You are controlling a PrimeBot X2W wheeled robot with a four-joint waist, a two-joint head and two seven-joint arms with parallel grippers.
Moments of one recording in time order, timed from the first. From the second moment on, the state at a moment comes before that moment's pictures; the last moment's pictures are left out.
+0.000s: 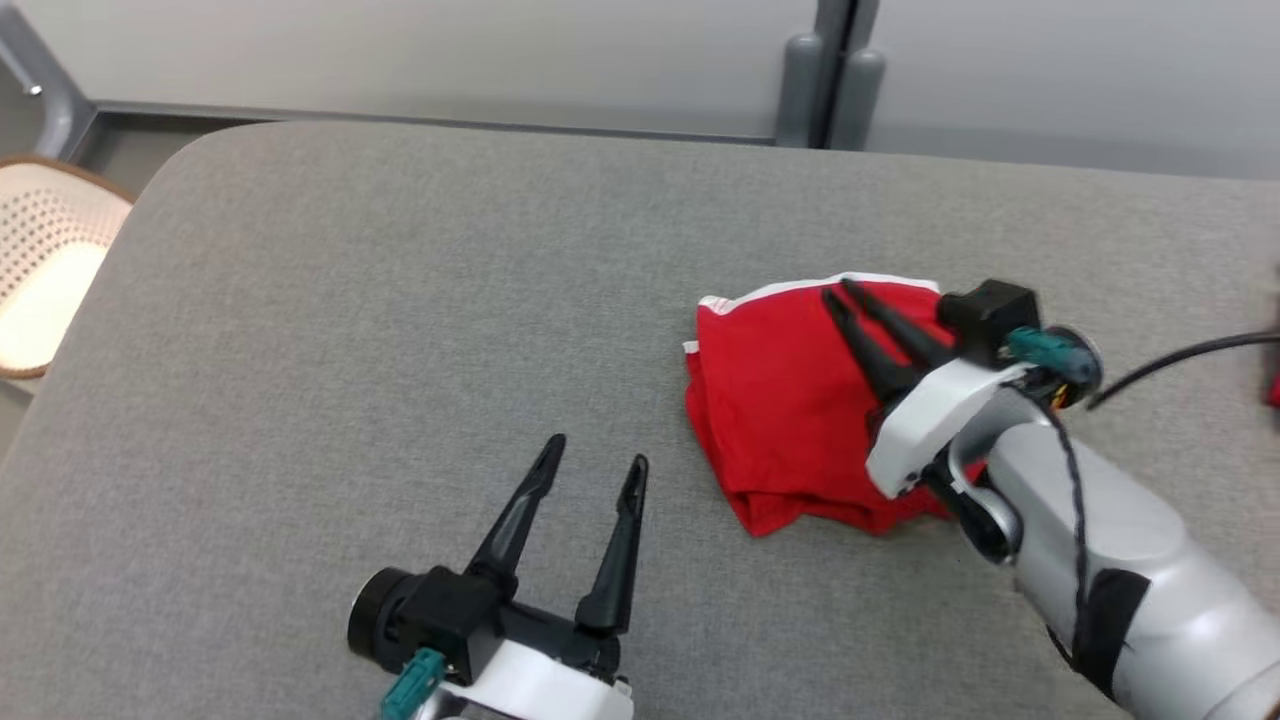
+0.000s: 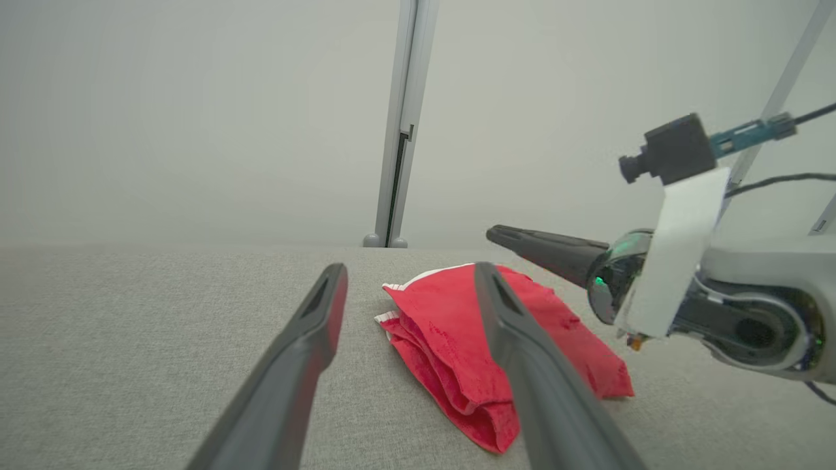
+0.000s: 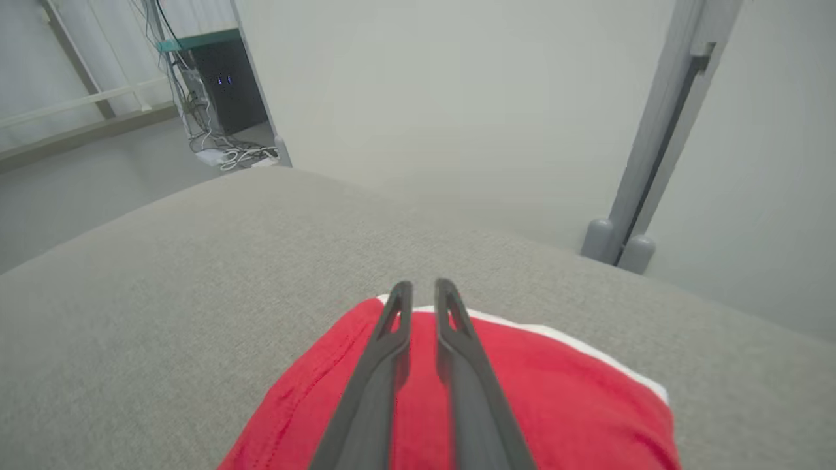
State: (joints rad) left arm -0.09 0.05 -0.50 0.03 -0.32 0.09 -0.26; right arm -0.81 -0.24 0.93 0.85 0.72 0.13 -0.26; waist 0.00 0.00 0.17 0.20
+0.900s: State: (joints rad) left arm 0.25 0.05 -0.08 -0.11 -0.15 0.15 -0.26; right arm 0.04 -0.12 0.13 0.12 0.10 0.13 -0.26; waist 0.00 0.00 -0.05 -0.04
